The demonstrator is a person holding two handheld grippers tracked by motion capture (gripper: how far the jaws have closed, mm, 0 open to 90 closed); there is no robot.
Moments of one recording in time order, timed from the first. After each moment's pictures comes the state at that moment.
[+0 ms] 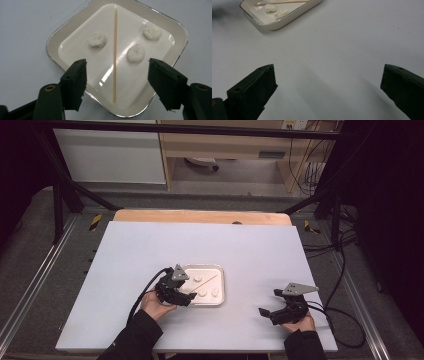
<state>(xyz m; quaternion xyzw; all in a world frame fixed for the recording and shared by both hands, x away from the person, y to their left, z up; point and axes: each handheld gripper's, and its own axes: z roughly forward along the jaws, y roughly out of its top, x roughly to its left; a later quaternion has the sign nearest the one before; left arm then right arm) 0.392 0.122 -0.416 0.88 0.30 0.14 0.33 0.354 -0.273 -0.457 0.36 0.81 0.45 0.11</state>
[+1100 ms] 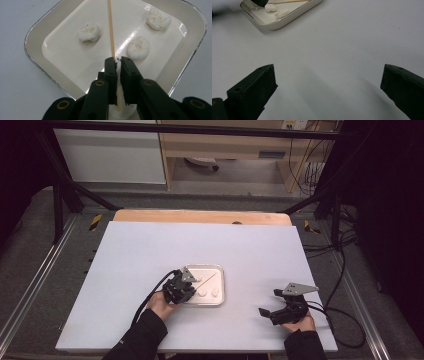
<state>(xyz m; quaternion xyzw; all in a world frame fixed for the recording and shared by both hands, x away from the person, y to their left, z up) 0.400 0.105 -0.435 0.90 0.29 0.13 0.29 0.354 -0.273 -0.457 0.36 0.81 0.45 0.11</state>
